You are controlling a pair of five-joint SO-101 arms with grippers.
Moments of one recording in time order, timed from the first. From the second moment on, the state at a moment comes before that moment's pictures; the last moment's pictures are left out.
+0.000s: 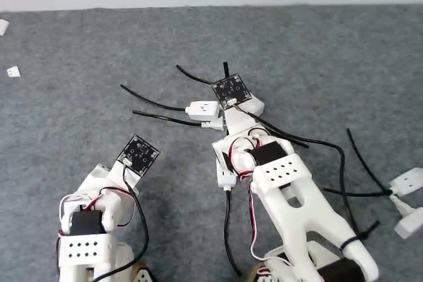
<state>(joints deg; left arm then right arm) -8.3 -73.7 85.8 58.1 -35.6 -24.4 -25.3 49.1 43.0 2.6</state>
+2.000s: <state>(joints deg) -8.3 -73.8 85.8 58.1 -35.6 -35.3 -7.7 44.9 54.8 -2.2</state>
